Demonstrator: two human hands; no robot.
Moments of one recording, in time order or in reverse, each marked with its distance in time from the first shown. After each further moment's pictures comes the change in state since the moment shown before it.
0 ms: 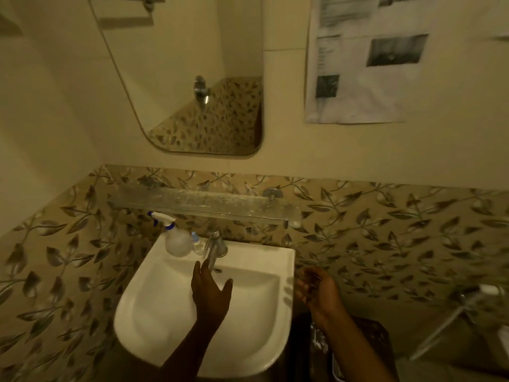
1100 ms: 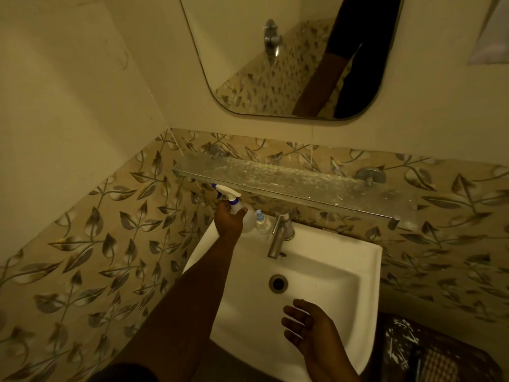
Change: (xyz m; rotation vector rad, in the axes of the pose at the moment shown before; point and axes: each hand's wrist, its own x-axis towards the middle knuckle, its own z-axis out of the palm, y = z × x) left_hand 0.191 -0.019 -0.068 -0.232 0.219 -0.219; right_hand -0.020 0.139 0.108 -0.115 -0.153 0.369
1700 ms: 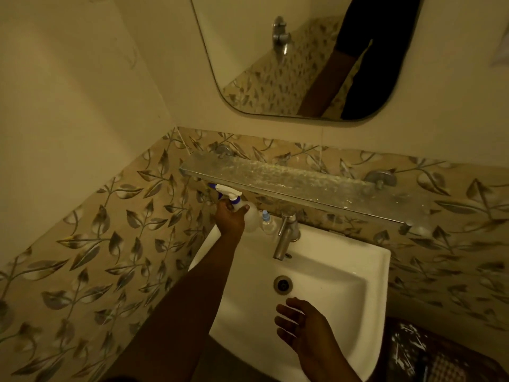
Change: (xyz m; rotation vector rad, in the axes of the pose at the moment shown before) left_hand 0.007 0.003 -0.006 -0.113 0.050 -0.040; right_hand 0.006 -0.002 0.022 -0.042 -0.072 0.095
